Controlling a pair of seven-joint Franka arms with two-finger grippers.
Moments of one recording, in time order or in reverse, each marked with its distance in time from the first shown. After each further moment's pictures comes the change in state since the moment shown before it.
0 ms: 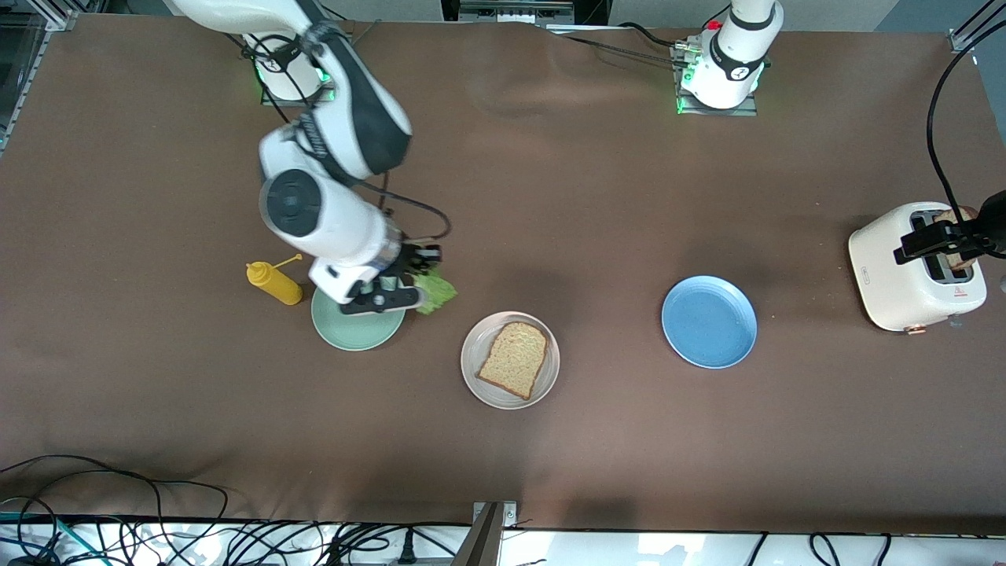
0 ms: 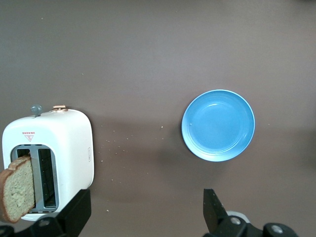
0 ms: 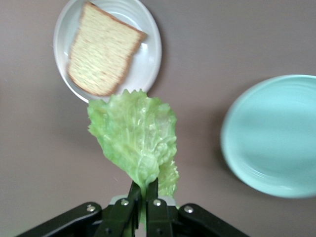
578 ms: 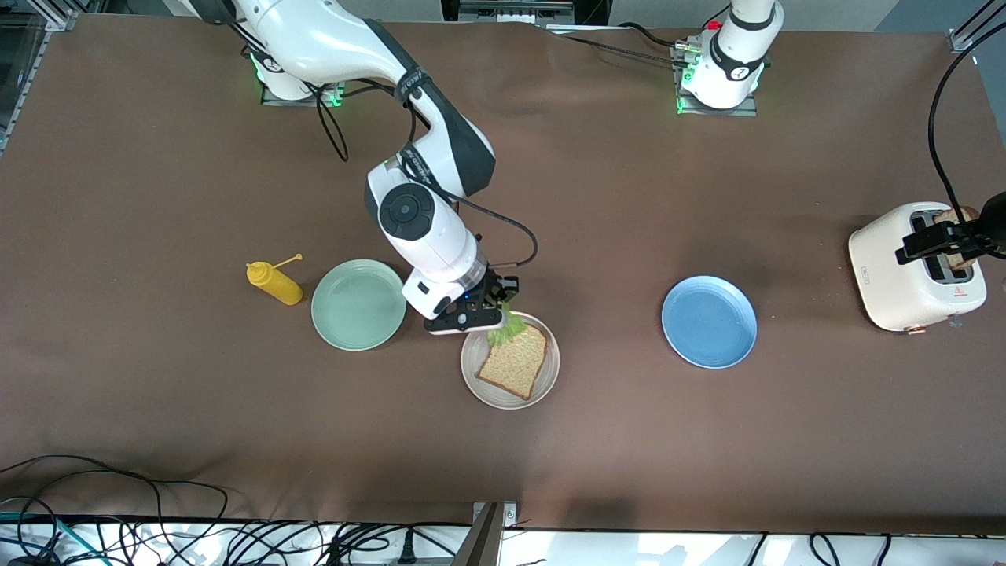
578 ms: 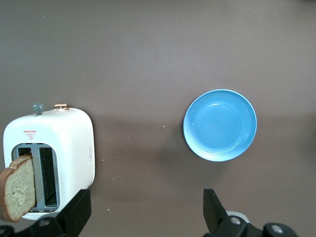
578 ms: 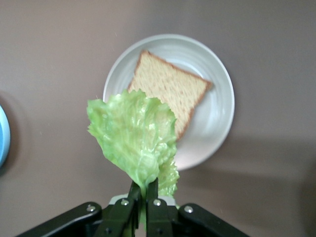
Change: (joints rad) left arm 0.007 0.001 0.000 -0.002 0.000 0.000 0.000; right arm 0.124 0.260 -0.059 0.265 0.000 0.197 0.086
